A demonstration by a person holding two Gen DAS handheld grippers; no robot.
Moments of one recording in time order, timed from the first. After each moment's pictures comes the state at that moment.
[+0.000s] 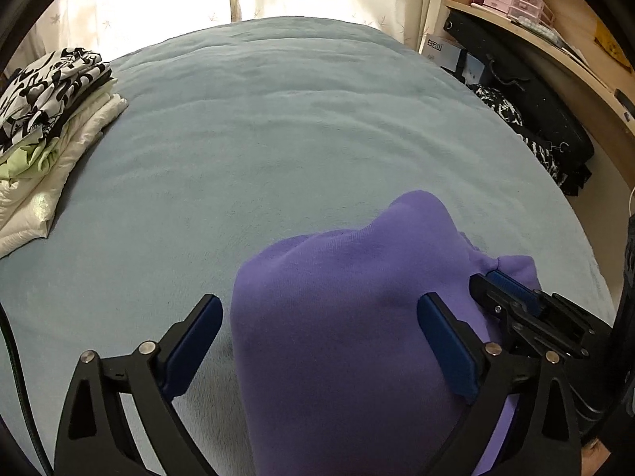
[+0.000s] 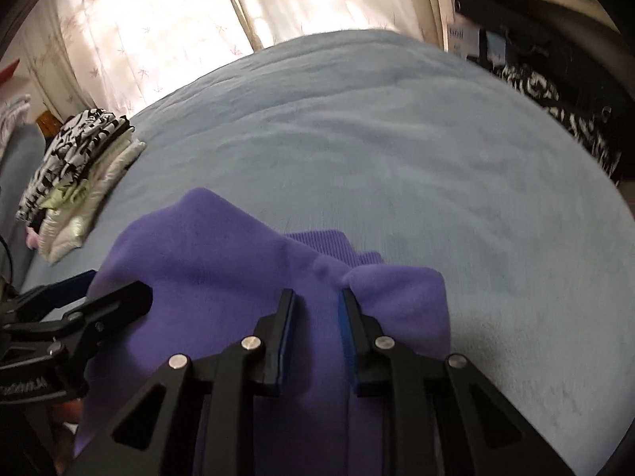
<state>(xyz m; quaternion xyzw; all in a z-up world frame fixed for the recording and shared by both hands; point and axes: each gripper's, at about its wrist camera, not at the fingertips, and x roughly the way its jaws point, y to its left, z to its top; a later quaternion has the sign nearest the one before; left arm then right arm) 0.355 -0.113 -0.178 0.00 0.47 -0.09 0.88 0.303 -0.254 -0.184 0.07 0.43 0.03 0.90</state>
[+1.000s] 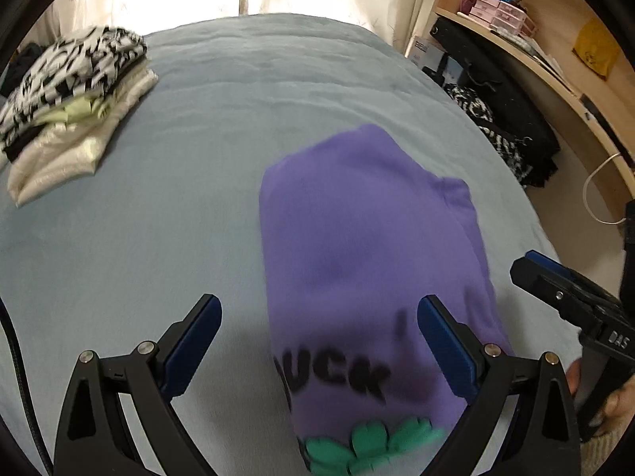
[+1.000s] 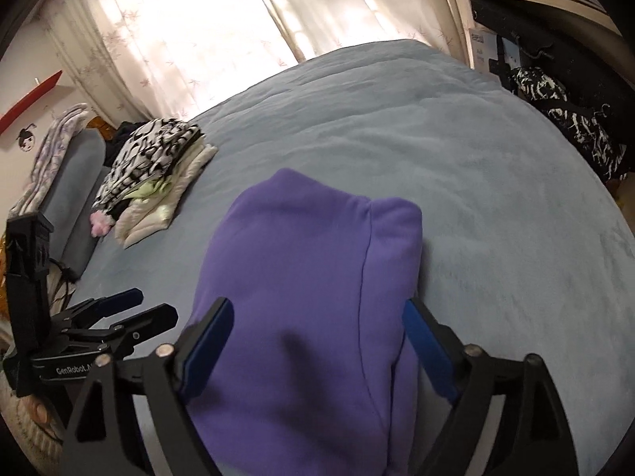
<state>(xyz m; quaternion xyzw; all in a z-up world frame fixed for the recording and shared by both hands) 0.227 -0.062 -0.116 -0.05 0.50 -0.12 0.86 0.189 -0.275 -0.097 0.12 0.44 0.13 0.88</state>
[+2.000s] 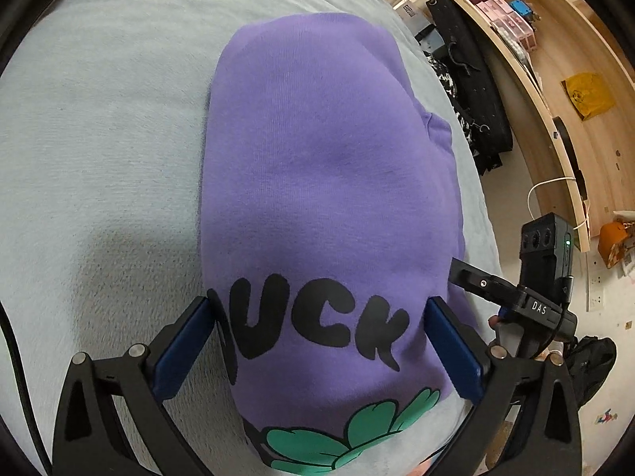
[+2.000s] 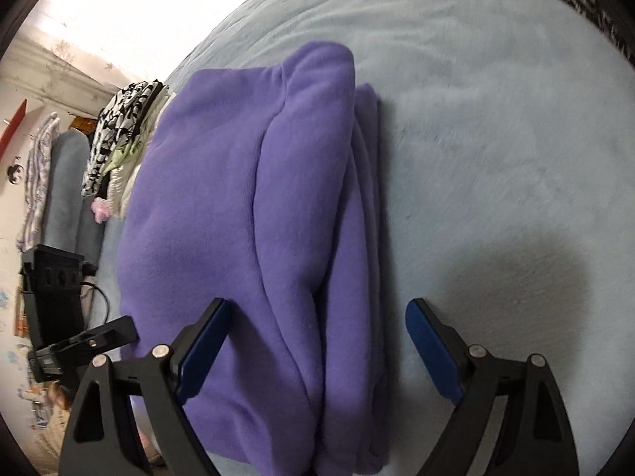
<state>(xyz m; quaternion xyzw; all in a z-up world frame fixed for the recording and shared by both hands) 0.232 -0.048 -0.201 -0.20 0.59 -0.23 0.74 0.207 -0.314 -0.196 0.22 0.57 0.16 0.78</state>
